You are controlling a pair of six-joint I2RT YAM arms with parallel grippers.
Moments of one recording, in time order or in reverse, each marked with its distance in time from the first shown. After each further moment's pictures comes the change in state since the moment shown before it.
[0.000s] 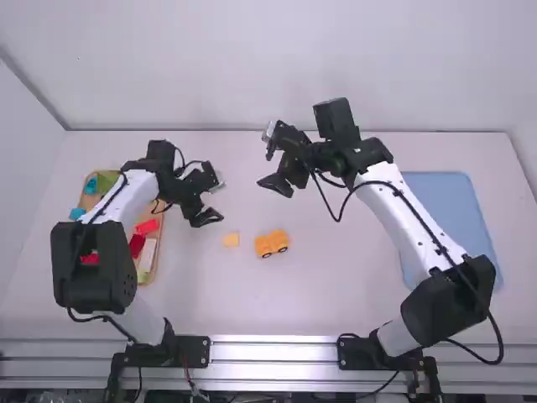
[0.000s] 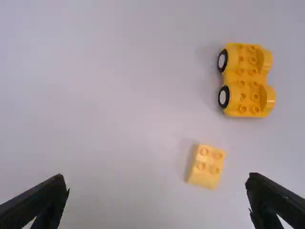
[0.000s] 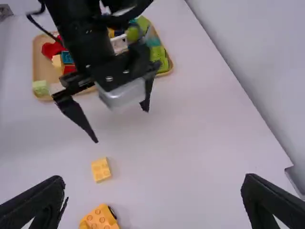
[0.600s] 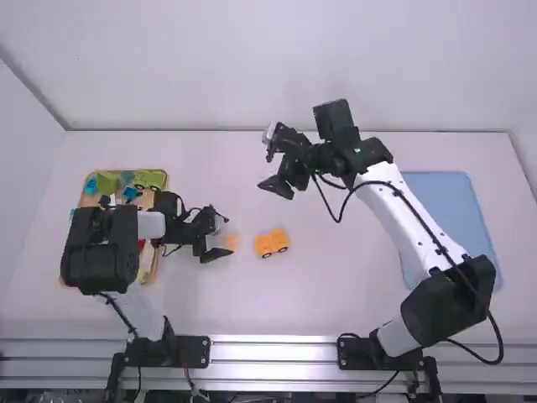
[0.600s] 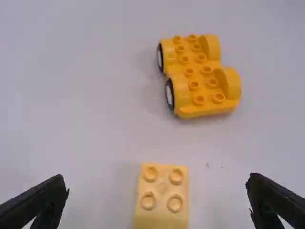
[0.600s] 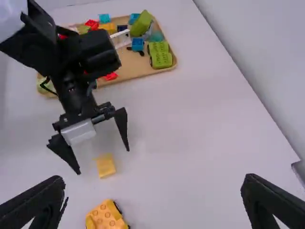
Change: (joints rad) left arm 0.060 0.148 -0.466 0.581 0.359 0.207; right arm 0.003 0.000 0.000 -0.033 0.000 -0.005
